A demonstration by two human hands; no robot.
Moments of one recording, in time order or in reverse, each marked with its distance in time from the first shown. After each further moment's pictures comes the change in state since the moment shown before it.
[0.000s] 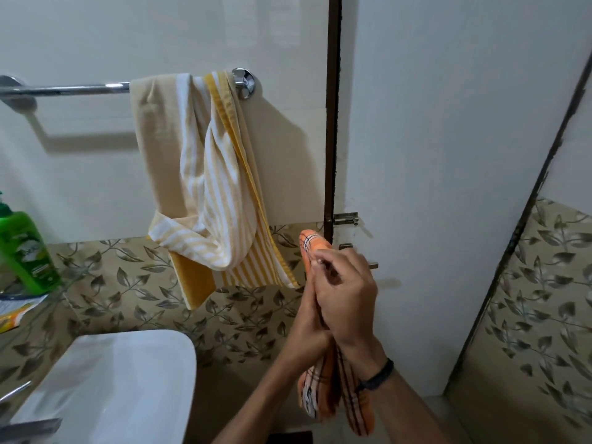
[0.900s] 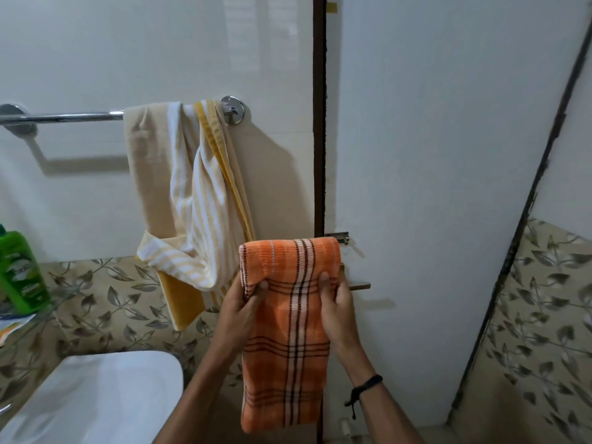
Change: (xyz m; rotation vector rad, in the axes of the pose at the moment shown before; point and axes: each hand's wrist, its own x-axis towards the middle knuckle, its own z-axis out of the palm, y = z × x) left_hand 0.031 0.004 -0.077 -0.017 0.374 0.022; right_hand 0.004 0.058 0.012 0.528 -0.311 0.681
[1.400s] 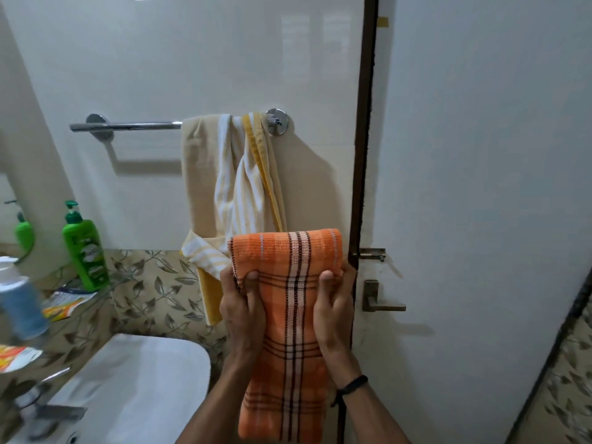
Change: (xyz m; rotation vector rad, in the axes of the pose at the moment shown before) left_hand -0.005 0.026 -0.001 0.262 0.661 0.277; right_hand 0.004 -0.021 0.052 -0.026 0.060 -0.284
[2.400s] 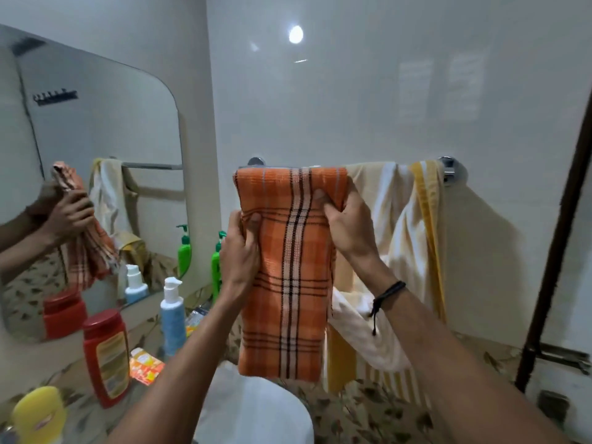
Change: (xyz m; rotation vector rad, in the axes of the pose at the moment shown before) left_hand 0.282 -0.059 -0.158 0.265 0.085 0.050; right_hand 0.116 -0.151 0.264 0.080 -0.422 -0.325
